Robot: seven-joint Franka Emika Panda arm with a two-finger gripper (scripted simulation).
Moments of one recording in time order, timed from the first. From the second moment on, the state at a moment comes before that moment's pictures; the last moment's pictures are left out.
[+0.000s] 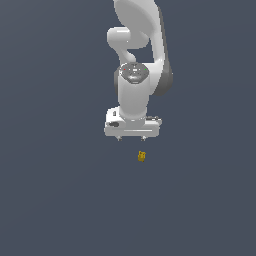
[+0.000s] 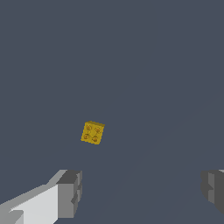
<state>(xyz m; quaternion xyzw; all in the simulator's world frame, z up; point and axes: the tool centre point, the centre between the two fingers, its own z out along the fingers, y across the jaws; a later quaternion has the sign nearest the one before) 0.006 0.014 0.163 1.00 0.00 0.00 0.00</state>
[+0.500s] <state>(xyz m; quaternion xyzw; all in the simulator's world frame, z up) 0.014 0.013 0.166 1.00 0.01 0.01 0.01</state>
